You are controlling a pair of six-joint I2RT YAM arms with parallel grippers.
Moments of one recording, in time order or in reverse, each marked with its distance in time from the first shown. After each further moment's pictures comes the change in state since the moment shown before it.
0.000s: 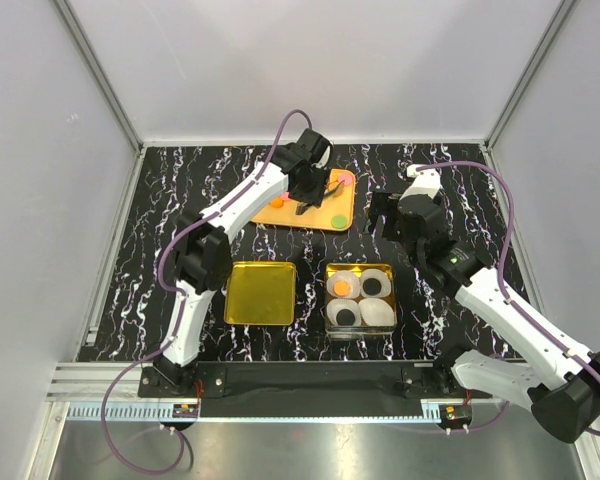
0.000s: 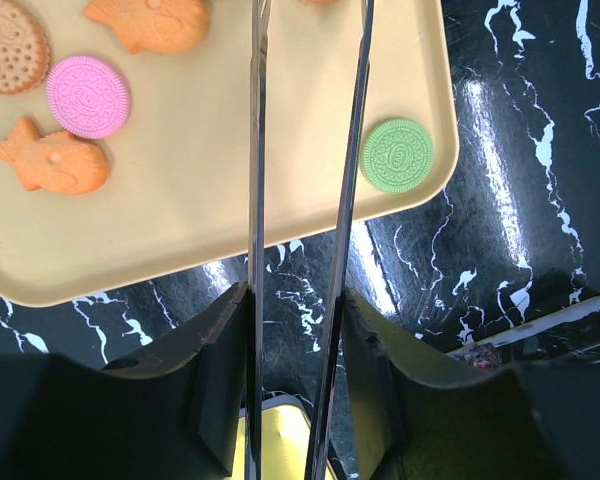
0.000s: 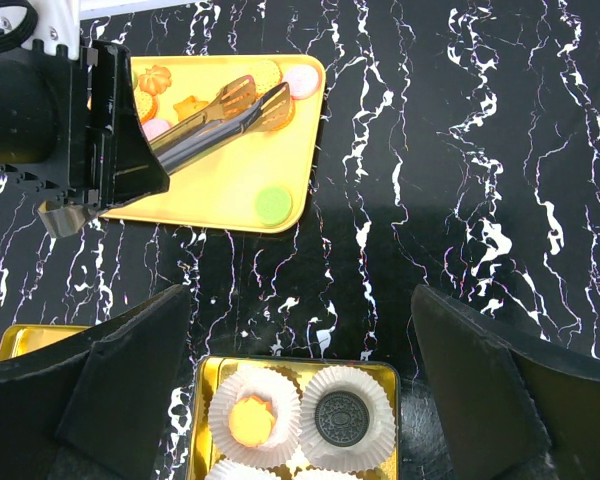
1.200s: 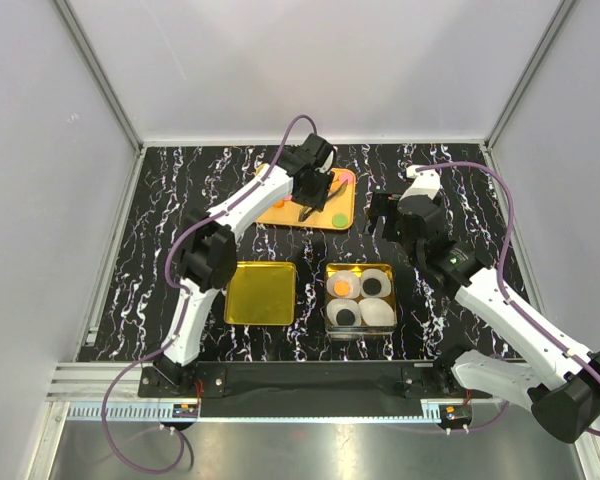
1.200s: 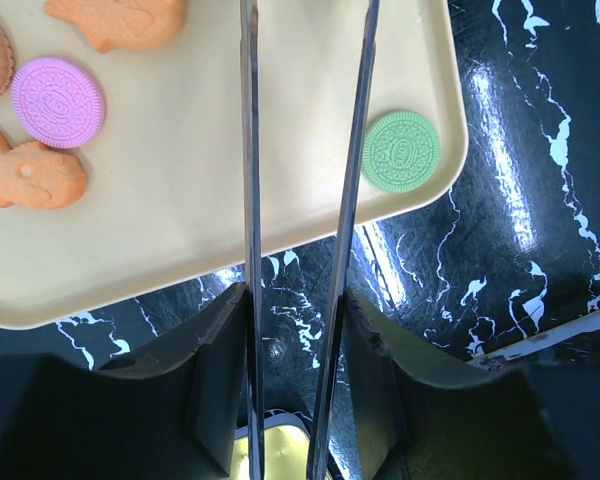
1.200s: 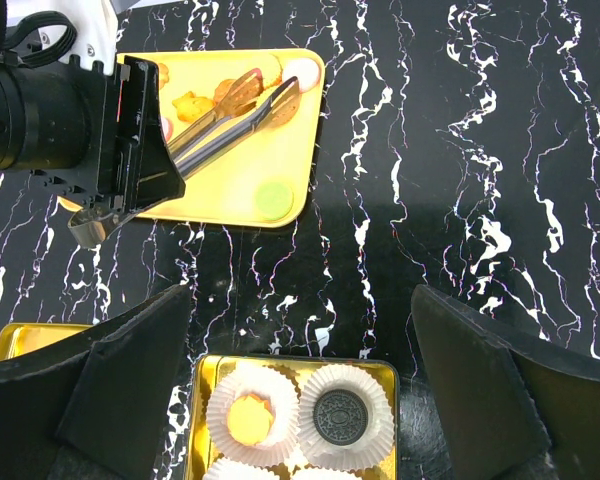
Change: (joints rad) left arm -0.007 0.044 0.000 0.024 0.011 0.020; right arm 0.000 -0.001 -0.005 0.000 0.000 0.000
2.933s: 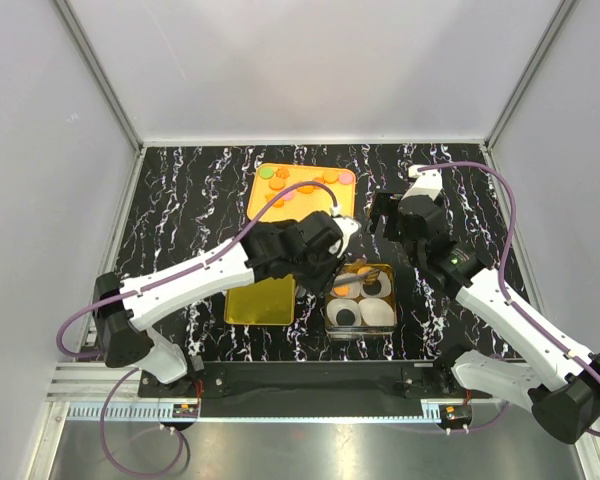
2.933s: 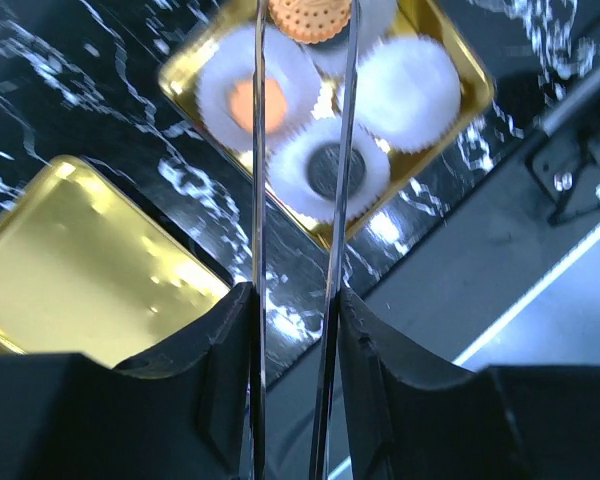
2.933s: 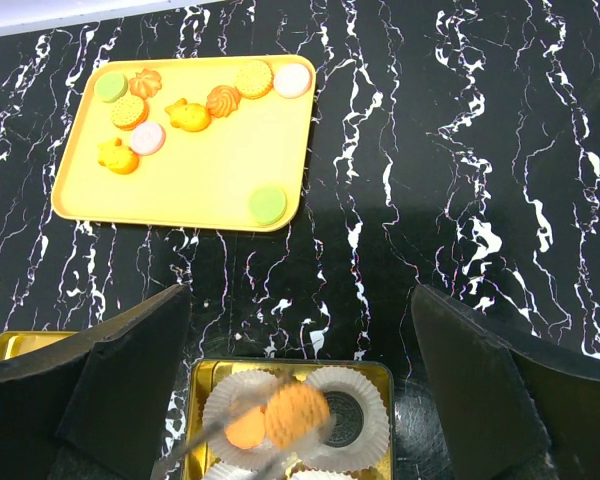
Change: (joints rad) left arm -0.444 -0.718 -0.619 -0.031 0.017 -0.095; right arm 0.000 -0.005 0.003 -0.005 0.021 0.002
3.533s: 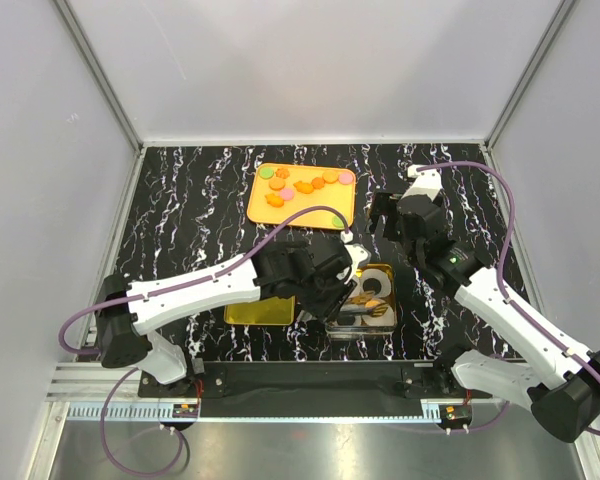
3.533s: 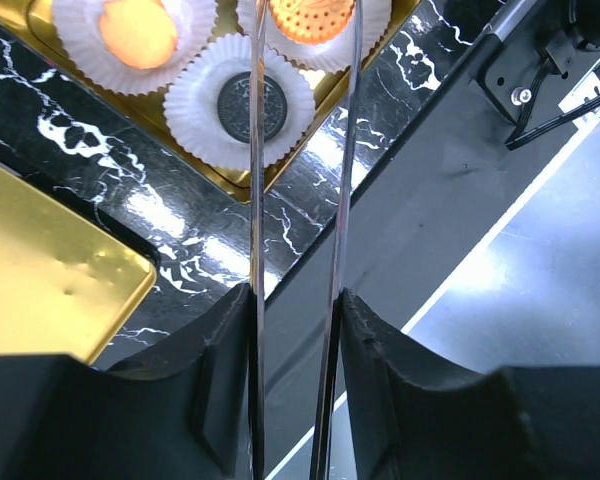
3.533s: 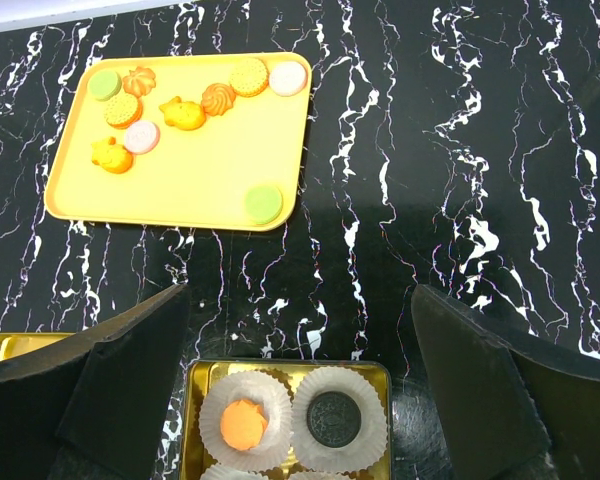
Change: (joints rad) left arm -0.124 -0.008 -0.092 0.016 0.075 -0.059; right arm 0.000 0.009 0.000 0.000 0.008 0.000
